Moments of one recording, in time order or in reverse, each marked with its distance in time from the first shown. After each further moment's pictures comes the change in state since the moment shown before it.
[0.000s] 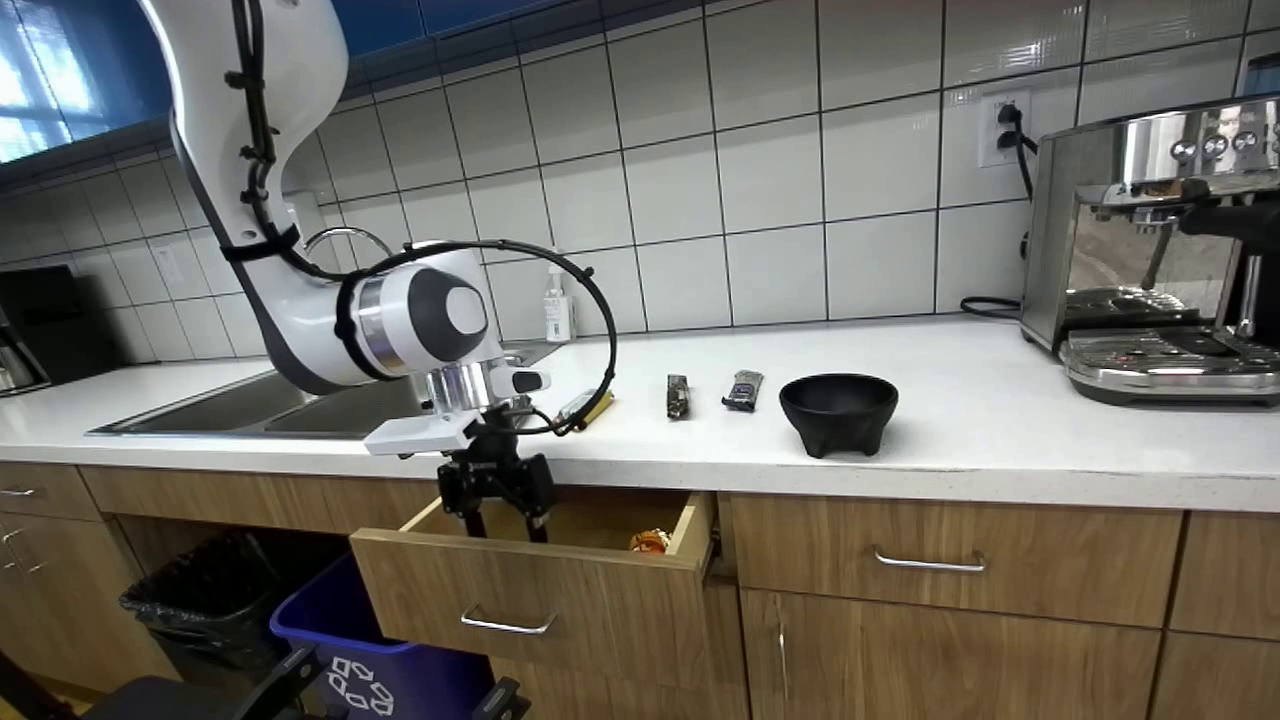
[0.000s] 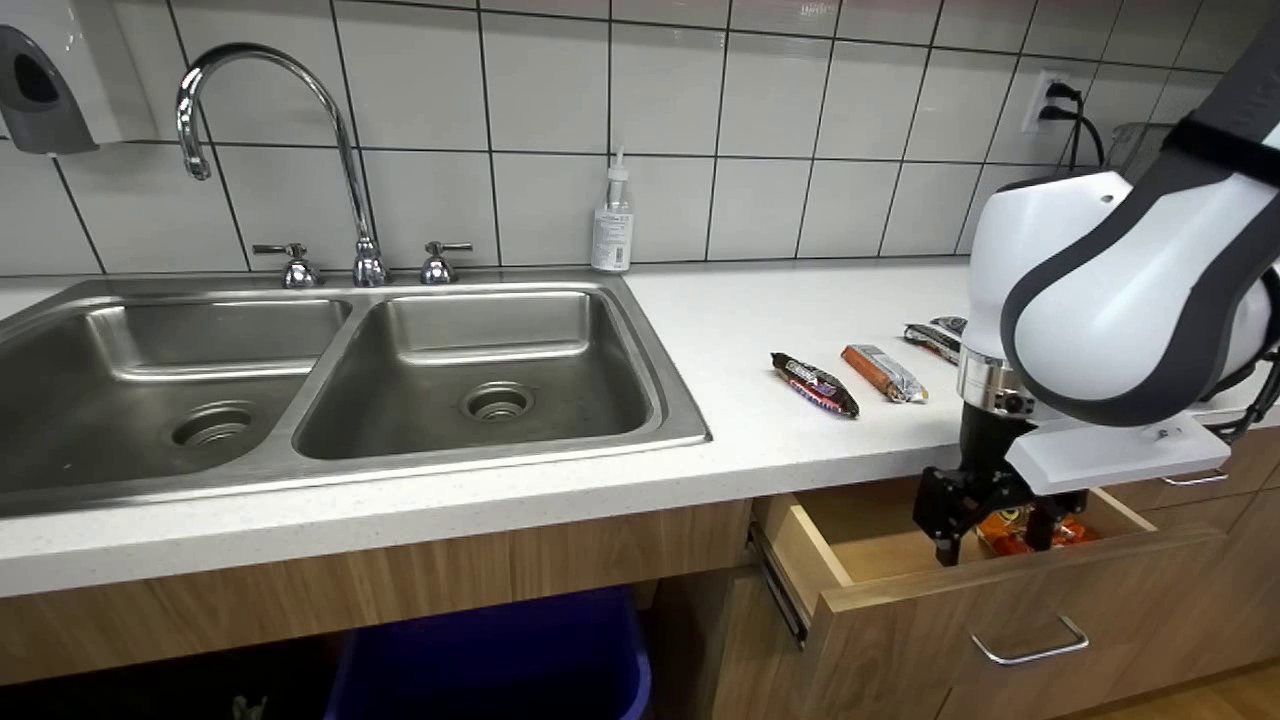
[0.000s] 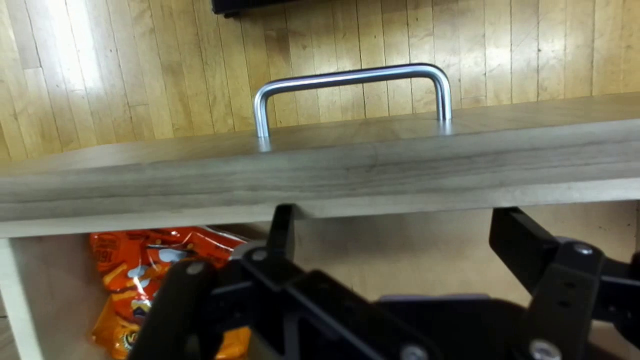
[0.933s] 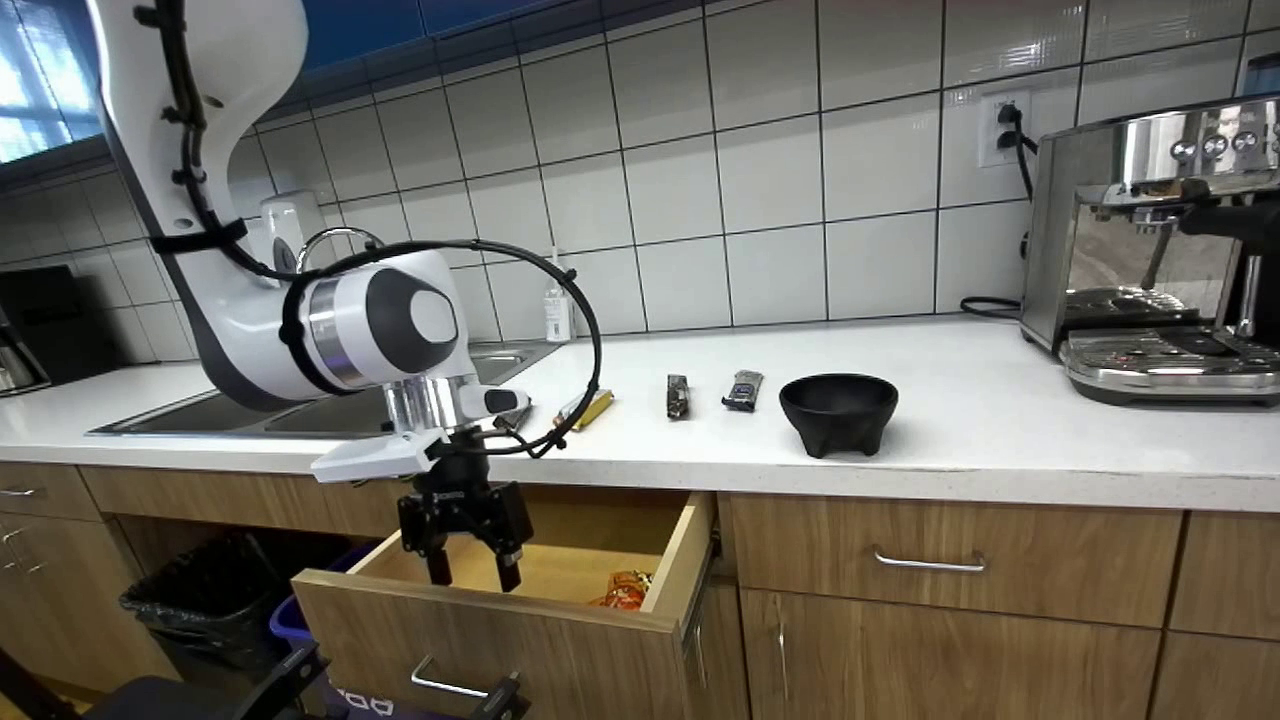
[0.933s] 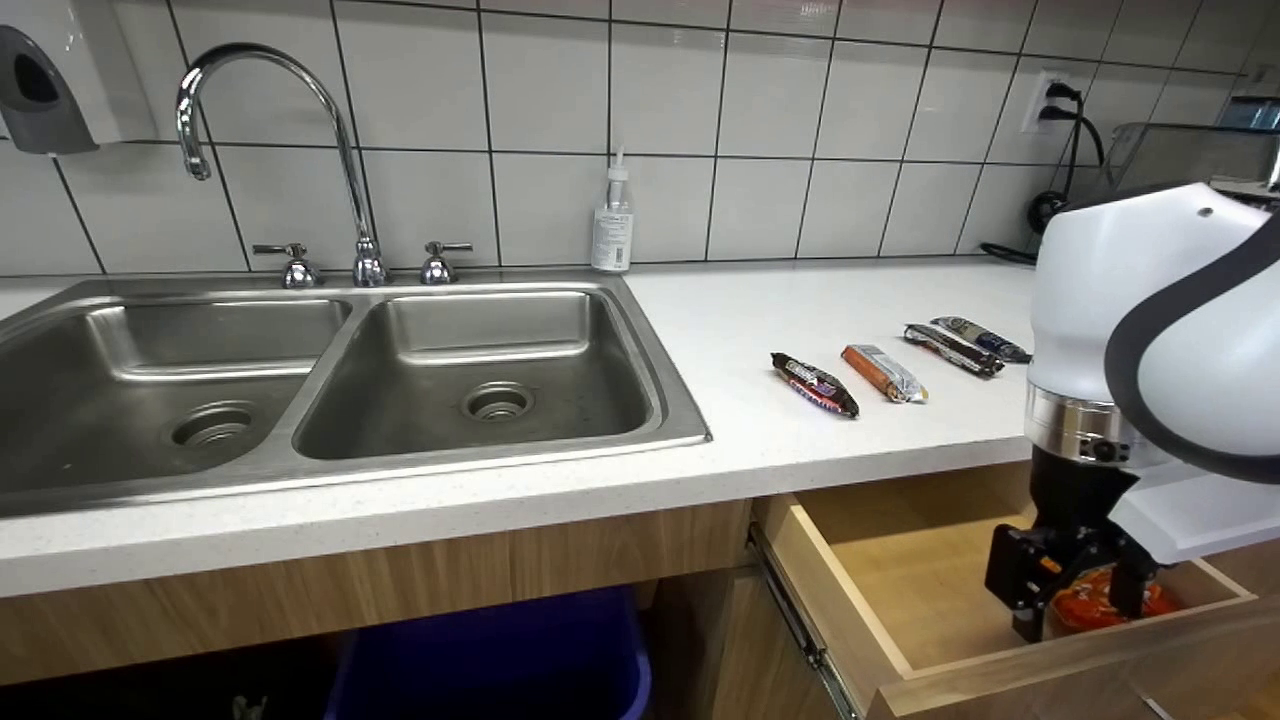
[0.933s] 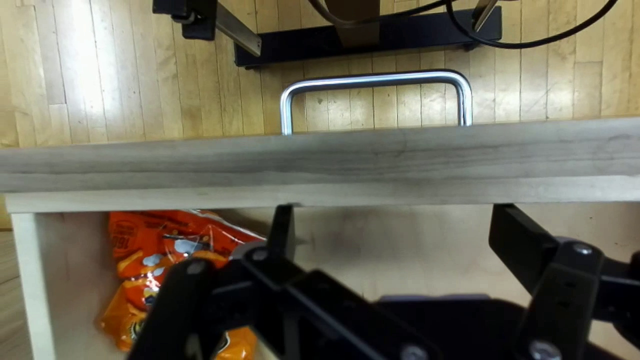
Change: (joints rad) arm 0.000 -0.104 -0.007 -0.178 -0.063 -0.003 0.002
